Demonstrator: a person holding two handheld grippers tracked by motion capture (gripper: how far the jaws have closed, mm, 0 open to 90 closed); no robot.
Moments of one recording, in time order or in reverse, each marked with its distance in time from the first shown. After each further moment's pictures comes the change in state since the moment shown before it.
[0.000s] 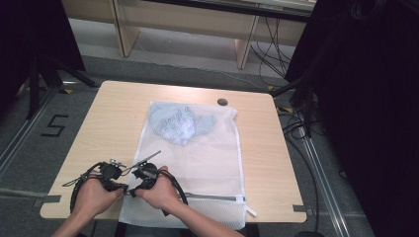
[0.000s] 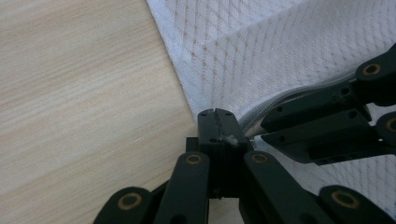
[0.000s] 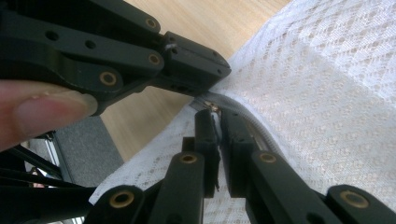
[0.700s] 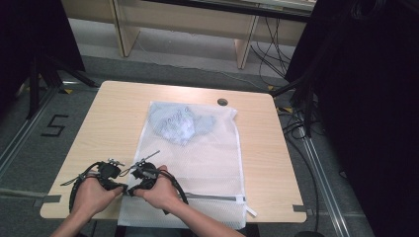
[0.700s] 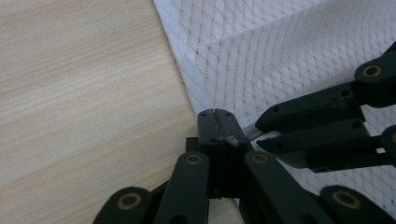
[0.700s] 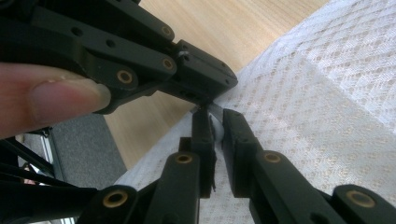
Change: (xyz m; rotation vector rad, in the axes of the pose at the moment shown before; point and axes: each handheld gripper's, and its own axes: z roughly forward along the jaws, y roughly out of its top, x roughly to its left) left arm 0.000 -0.001 0.000 -0.012 -0.018 -0.113; right arm -0.002 0.002 -0.001 -0.031 -0.002 -0.103
